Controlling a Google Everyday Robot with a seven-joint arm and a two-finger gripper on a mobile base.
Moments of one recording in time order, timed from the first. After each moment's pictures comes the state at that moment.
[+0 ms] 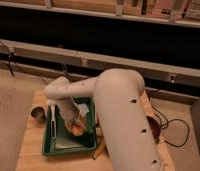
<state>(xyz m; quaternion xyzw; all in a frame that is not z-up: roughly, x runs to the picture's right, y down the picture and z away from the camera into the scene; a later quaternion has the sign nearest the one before) -0.101 0.213 0.778 -0.48 -0.22 -0.58 0.62</state>
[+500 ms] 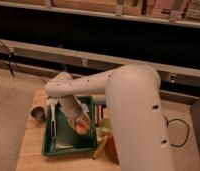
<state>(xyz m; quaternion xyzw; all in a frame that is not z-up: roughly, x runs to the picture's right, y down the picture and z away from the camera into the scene) -0.067 0.199 0.740 -0.49 -0.16 -0.53 0.67</state>
